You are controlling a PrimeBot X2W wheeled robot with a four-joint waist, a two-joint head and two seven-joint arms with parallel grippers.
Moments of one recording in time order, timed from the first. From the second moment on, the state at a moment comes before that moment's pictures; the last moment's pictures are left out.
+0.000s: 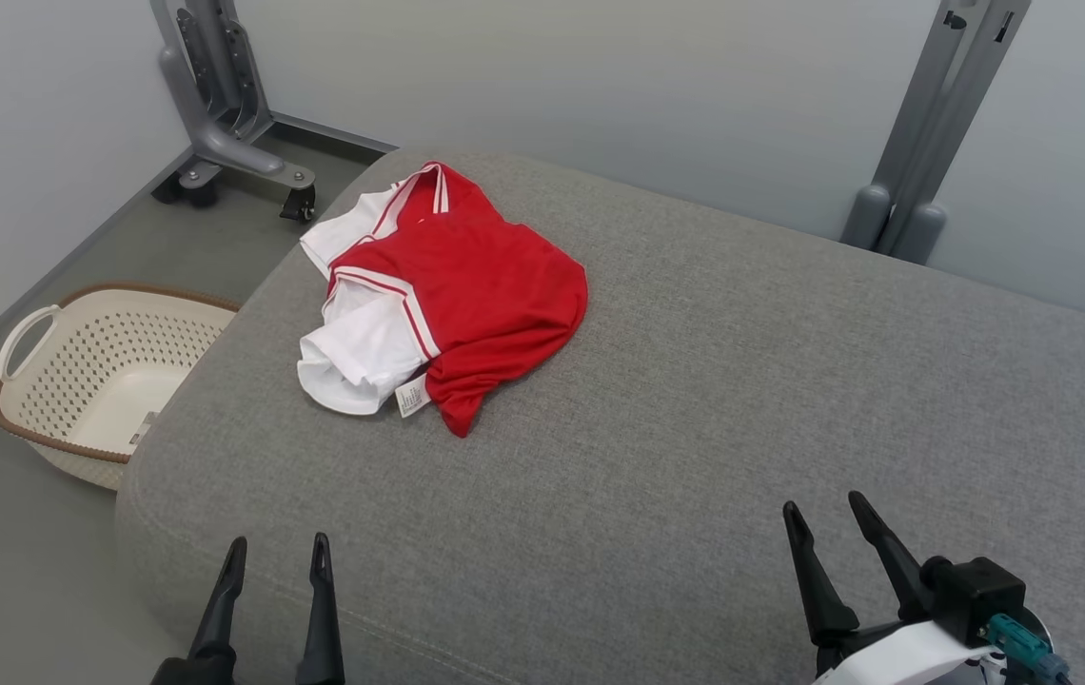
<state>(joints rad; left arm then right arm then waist) 0.20 0.05 -0.11 0.02 -0.15 0.01 -0.26 0.08 -0.09 0.16 0.20 0.25 0.13 -0.26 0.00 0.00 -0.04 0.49</state>
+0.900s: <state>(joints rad) -0.69 0.26 -0.14 0.42 -0.31 -0.13 -0.07 -0.09 -0.32 0.11 0.10 0.23 0.13 -0.26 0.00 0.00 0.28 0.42</state>
